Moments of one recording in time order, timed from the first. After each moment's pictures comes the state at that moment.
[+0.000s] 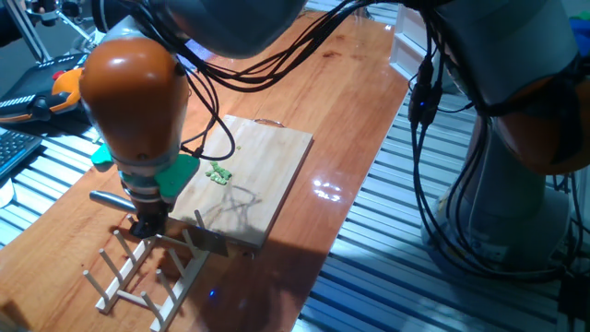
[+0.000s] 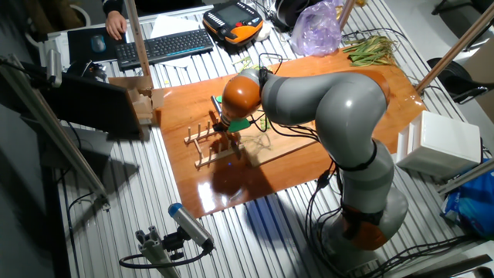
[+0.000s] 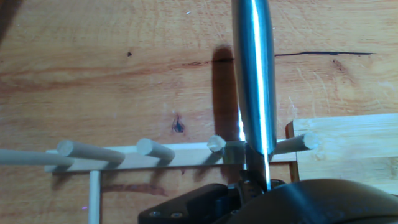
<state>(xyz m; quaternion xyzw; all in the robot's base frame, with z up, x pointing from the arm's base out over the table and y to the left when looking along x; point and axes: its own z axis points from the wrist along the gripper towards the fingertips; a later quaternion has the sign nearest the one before) 0.554 0.281 0.058 -0.03 0.99 0.00 0.11</state>
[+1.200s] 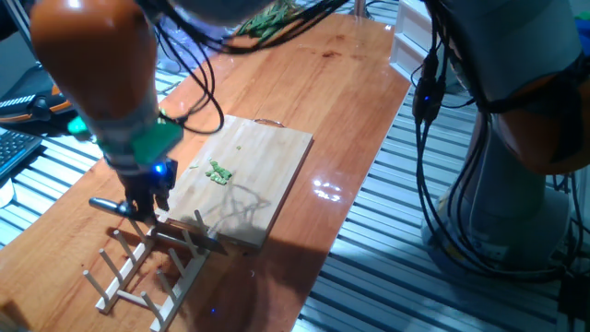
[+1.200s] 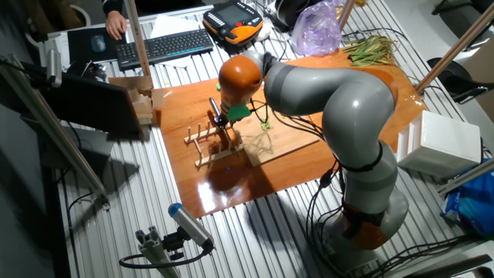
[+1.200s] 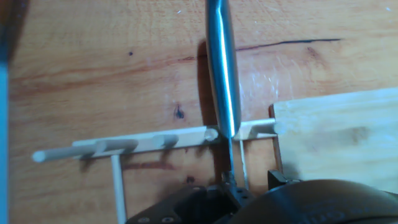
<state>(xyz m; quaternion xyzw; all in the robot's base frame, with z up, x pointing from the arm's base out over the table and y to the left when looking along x) 0.541 0.275 0.133 -0.01 1.00 0.02 0.03</state>
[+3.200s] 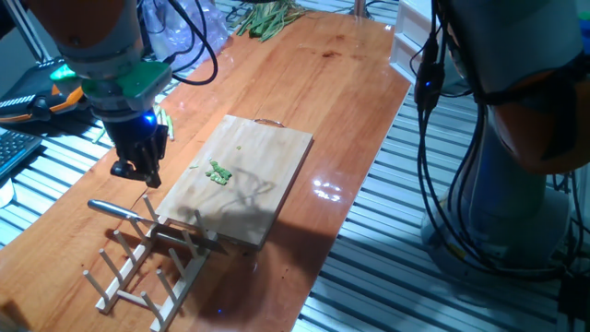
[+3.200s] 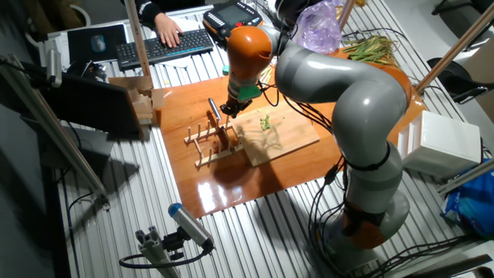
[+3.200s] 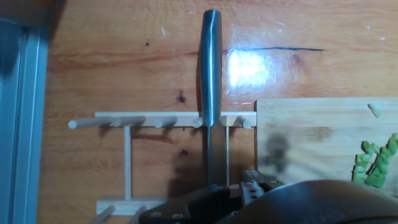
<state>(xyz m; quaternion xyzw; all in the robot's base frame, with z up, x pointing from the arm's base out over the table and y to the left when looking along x) 0.542 0.259 0.185 -0.06 1.00 0.04 0.00</state>
